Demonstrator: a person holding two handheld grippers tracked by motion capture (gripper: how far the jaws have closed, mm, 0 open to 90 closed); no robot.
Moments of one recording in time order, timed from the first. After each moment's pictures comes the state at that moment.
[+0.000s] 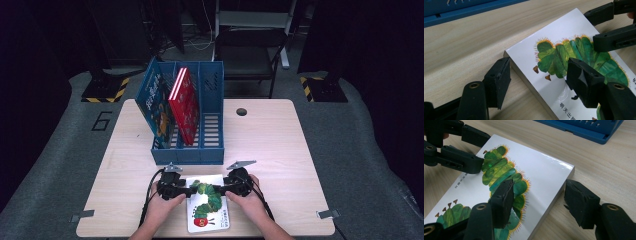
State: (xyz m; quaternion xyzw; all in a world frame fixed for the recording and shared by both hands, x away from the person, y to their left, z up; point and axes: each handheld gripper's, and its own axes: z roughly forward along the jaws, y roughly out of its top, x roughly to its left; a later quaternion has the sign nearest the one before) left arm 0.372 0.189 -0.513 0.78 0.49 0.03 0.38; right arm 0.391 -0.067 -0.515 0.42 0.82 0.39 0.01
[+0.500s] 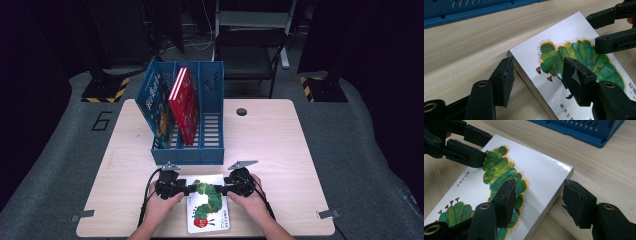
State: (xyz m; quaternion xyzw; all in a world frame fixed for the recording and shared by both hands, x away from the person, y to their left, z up) left arm 0.371 0.195 -0.504 0.78 0.49 0.02 0.40; right arm 0.386 -0.072 -0.507 0.41 0.82 0.40 0.02
